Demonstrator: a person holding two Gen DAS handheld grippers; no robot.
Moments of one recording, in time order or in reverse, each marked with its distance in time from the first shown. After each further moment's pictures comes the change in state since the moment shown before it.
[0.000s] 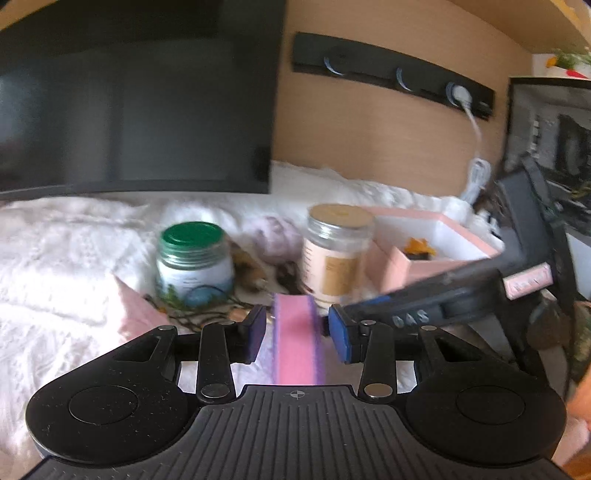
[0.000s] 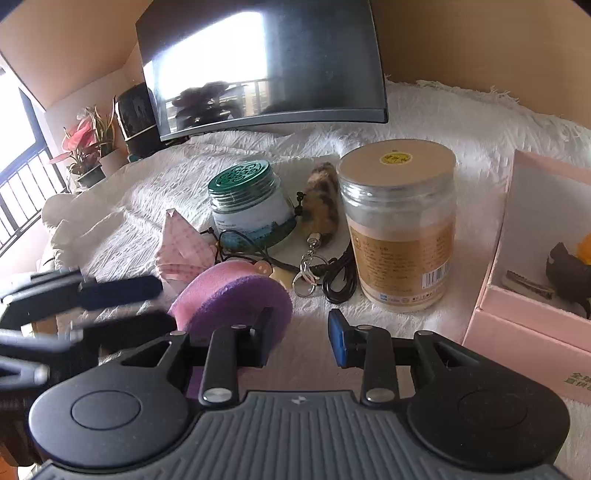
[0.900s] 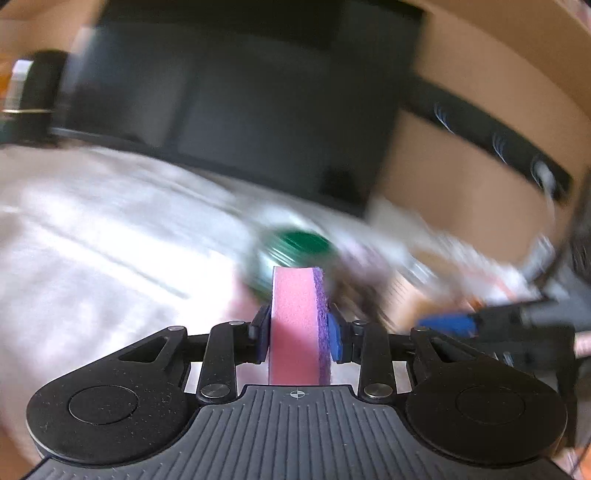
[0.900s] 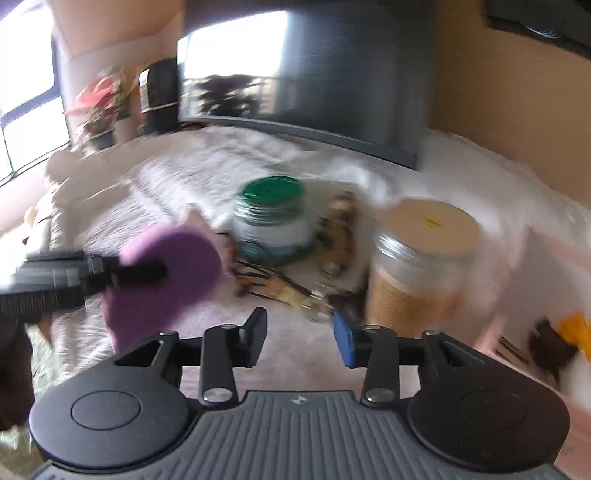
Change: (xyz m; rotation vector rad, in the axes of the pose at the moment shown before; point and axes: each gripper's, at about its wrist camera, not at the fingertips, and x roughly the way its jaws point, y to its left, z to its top) left arm -0.039 0.075 -0.018 -0.311 -0.098 0.180; right arm -0.001 0.053 0.025 -0.256 0.013 -0.038
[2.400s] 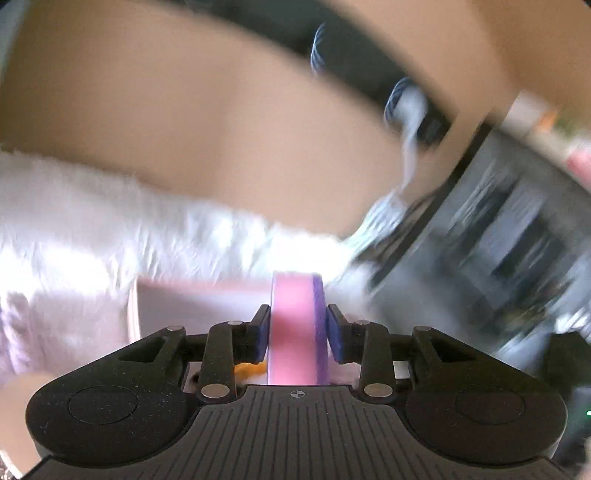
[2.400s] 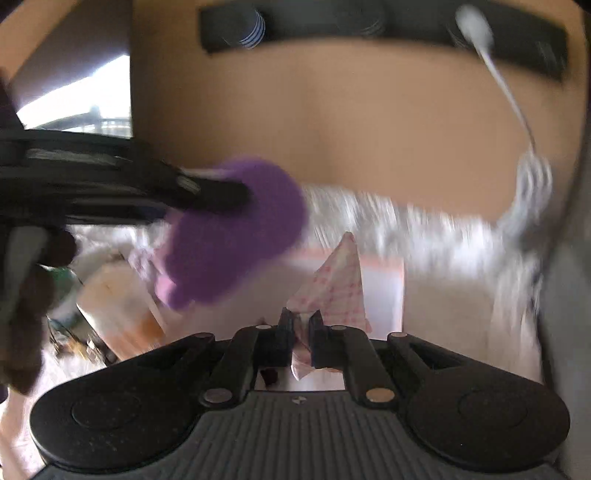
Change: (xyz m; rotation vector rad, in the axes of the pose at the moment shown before) left arm 0.222 -0.273 0.067 0.165 0.403 -0.571; right arm -0.117 -0.186 -0.039 0.399 -0.052 -0.419
